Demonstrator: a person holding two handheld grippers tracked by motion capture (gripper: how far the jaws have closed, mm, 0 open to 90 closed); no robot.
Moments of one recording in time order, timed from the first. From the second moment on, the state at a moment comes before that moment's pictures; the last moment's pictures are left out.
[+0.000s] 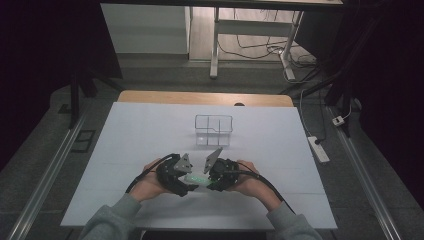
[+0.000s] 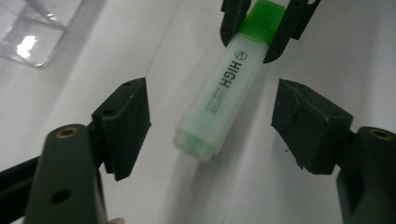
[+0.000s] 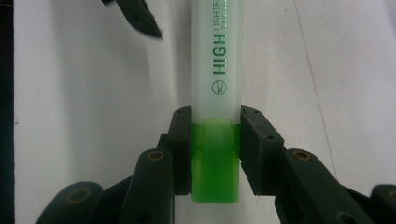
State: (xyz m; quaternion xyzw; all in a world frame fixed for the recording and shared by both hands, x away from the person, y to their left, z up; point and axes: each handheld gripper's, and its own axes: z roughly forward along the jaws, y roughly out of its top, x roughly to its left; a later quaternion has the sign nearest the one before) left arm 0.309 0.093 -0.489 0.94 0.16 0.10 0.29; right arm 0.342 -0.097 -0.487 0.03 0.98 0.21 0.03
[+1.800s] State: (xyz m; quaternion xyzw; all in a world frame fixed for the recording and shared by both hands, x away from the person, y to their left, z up) left arm 0.318 0.119 -0.493 0.92 0.20 0.12 0.32; right arm 0.355 -0.140 -0.453 0.16 0.89 0.40 0.11
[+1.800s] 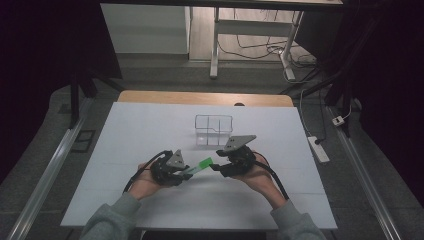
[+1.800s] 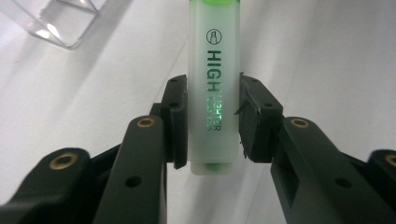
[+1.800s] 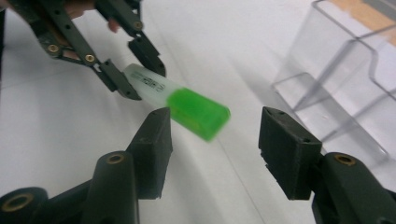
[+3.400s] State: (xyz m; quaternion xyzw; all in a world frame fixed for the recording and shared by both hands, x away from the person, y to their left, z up) left arm 0.310 0.090 -0.504 0.89 0.22 0.16 0.37; right arm 0.357 -0.134 -0.473 0.26 0.83 0.49 0.05
